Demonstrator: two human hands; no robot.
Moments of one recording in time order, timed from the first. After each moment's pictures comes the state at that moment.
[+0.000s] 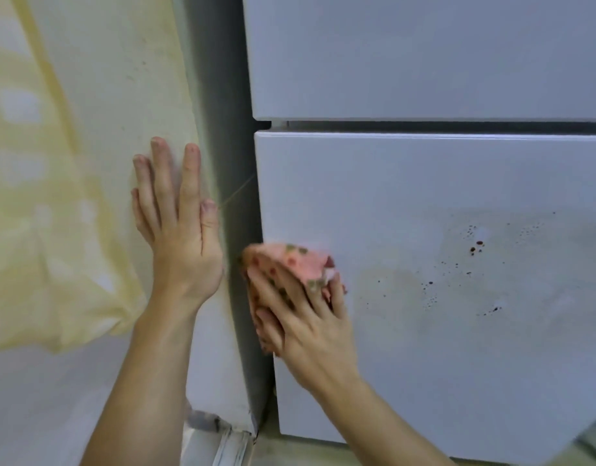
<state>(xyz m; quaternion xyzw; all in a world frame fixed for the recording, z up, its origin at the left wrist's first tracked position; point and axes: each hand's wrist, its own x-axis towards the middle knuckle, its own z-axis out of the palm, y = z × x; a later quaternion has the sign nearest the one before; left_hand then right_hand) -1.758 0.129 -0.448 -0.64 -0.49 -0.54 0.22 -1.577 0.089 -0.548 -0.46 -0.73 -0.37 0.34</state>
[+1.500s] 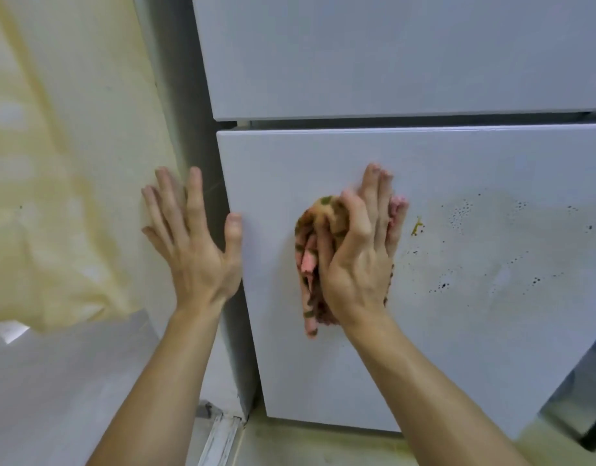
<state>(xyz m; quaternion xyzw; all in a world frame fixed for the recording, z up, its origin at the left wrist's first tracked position) -1.704 0.106 -0.468 -0.60 -0.55 -0.56 0.15 -1.507 0.091 -0.475 -0.42 -0.61 -0.28 0.62</state>
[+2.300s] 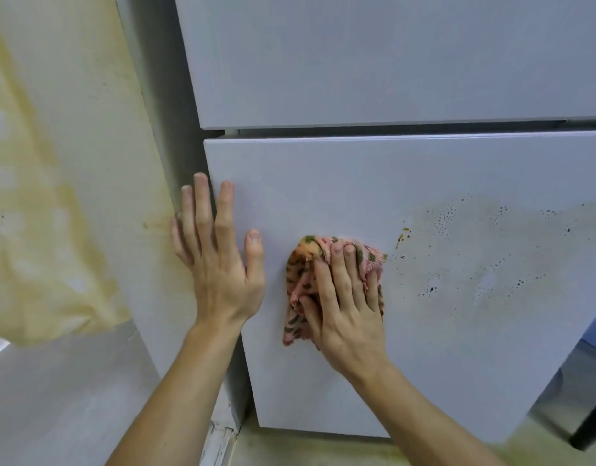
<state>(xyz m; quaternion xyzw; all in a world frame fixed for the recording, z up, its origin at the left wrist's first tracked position) -1.663 0.099 -0.475 -0.62 -0.48 -0.57 0.24 -1.486 0.081 -0.562 -0.46 -0.67 -0.36 0.46</state>
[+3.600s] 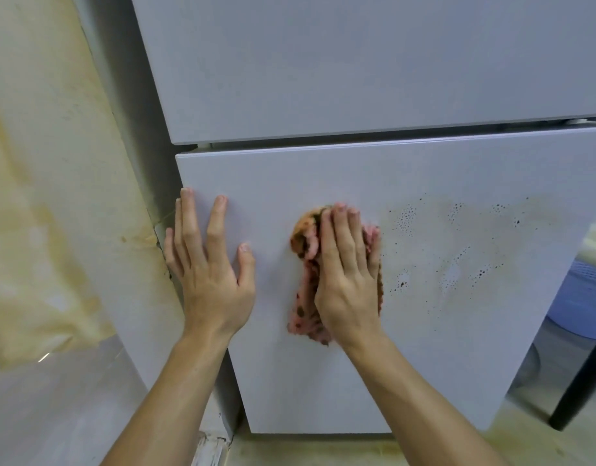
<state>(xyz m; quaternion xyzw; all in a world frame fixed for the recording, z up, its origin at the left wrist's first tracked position) -1.650 0.080 -0.468 -0.65 -0.49 -0.55 0.21 -1.469 0.082 -0.505 -0.46 -0.61 -0.34 0.54</state>
